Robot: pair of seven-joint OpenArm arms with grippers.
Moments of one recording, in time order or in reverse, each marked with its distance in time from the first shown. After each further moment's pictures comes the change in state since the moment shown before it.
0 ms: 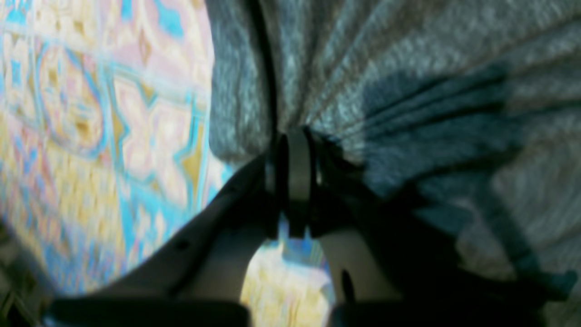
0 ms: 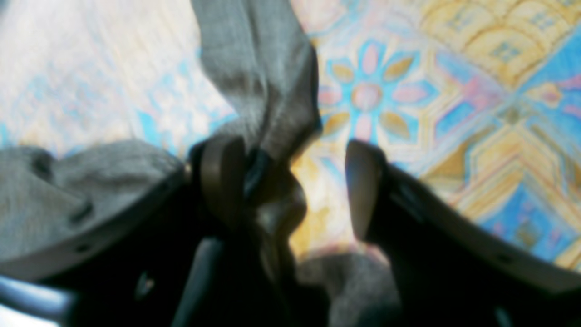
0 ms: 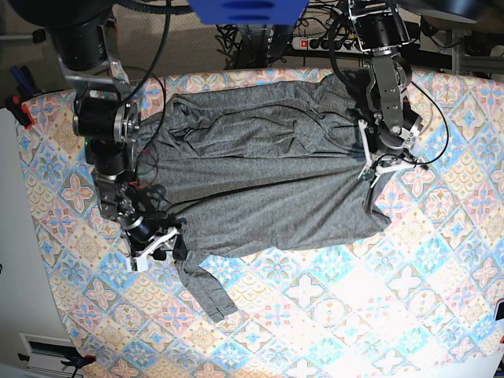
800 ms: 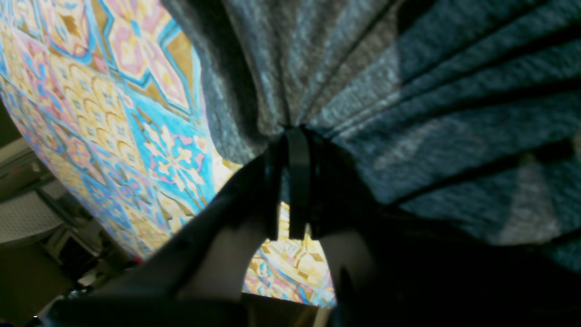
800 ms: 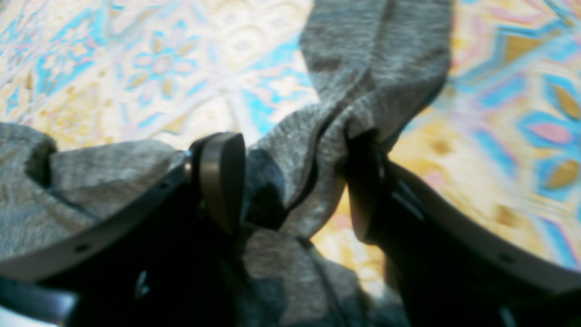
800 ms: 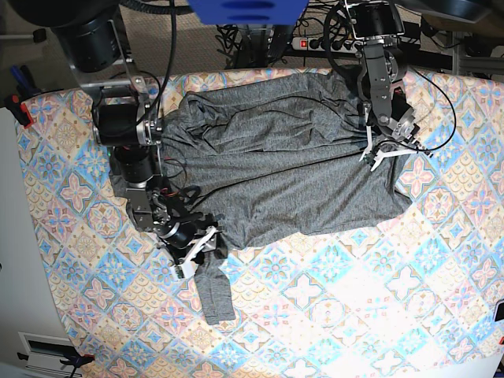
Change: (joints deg) left arm 1.6 3.2 4.7 4.1 6.6 -0.2 8.3; right arm 1.0 -7.1 -7.5 0.3 -1.9 -0.6 -0.3
